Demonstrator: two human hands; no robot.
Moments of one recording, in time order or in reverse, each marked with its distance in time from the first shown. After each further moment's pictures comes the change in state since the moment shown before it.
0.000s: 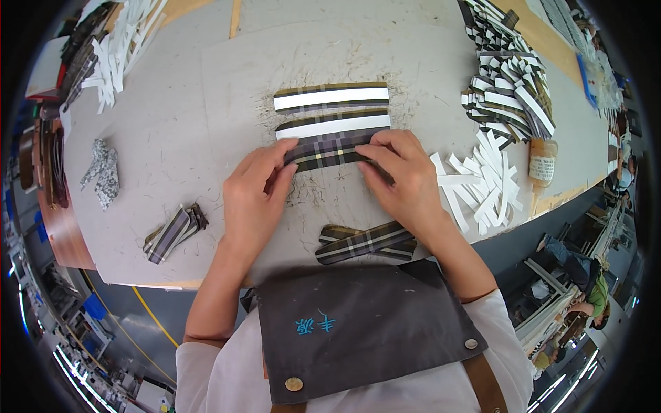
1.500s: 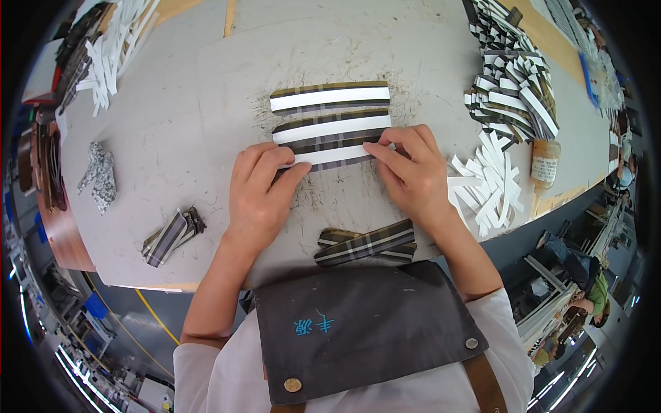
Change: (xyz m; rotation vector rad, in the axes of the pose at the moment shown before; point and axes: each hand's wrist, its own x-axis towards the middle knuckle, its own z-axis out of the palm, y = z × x) left_hand 0.004 -0.027 0.012 0.297 0.060 0.563; right_hand 0.004 0.018 -0.005 -0.119 0.037 -0.150
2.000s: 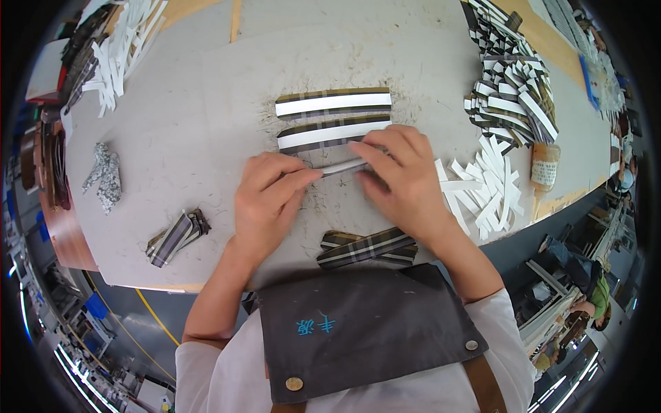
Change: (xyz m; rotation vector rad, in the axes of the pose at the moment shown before) left_hand 0.004 0.014 -0.012 -0.283 -0.050 -0.241; right_hand 0.015 -0.022 -0.005 0.021 -0.083 0.001
